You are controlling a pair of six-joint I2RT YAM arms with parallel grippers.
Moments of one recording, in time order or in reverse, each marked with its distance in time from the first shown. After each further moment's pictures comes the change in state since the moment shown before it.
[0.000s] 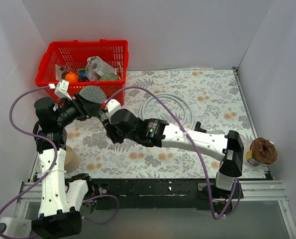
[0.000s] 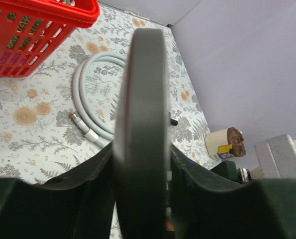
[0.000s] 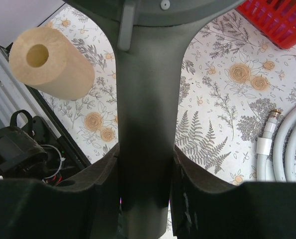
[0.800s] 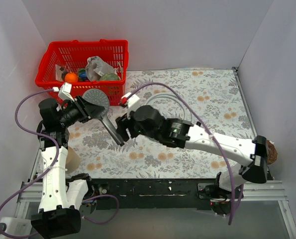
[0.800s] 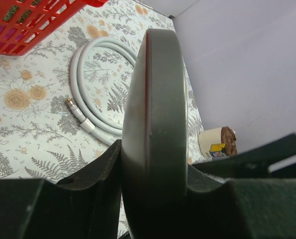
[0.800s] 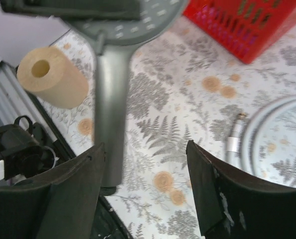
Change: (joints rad) left arm -0.007 0.010 -0.066 0.018 -0.035 -0.052; right arm -0.033 -0.198 -0.182 0.090 -0.007 -0.041
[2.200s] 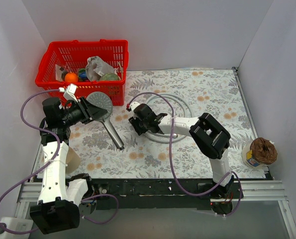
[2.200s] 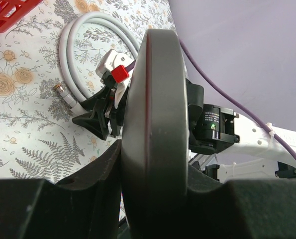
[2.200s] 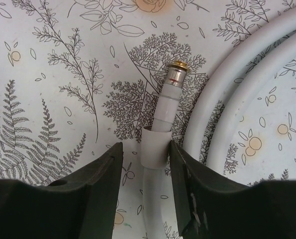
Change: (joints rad) left arm 0.000 0.064 -0.025 -0.007 0.106 0.040; right arm -0.351 0.436 -0.200 0.262 -0.197 -0.173
